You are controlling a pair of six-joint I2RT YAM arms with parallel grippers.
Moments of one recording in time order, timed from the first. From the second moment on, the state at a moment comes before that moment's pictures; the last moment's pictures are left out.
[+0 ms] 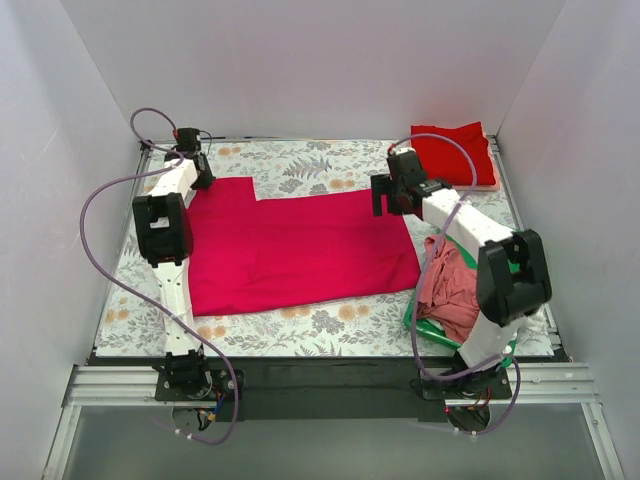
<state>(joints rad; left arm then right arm) 0.08 2.45 2.06 -0.51 -0.14 -0.23 0.42 1.69 1.27 -0.46 0.23 0.21</state>
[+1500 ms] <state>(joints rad) 0.08 2.27 1.79 -0.44 -0.10 -0.30 0.36 2.30 1.78 -0.35 0.44 0.26</state>
